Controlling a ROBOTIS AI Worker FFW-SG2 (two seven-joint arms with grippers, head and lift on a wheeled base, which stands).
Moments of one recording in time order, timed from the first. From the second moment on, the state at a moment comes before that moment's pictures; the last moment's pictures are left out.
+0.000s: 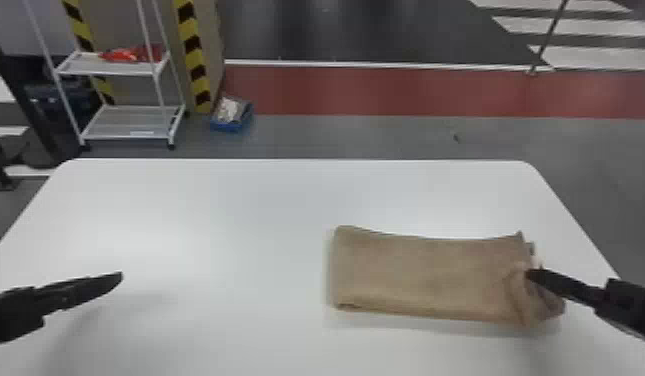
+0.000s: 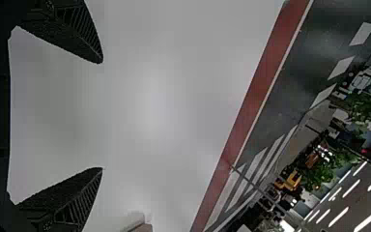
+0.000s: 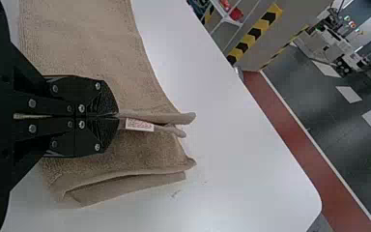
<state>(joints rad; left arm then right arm) 0.07 0.23 0.52 -1.83 0.17 1.06 -0.93 -0.04 -0.12 -0.65 -1.94 -0.09 1.39 0.79</state>
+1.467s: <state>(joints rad) 0.08 0.24 0.52 -1.82 0.16 1.06 -0.93 -0.13 -0.29 -0.65 -1.77 -0.02 1.43 0.79</state>
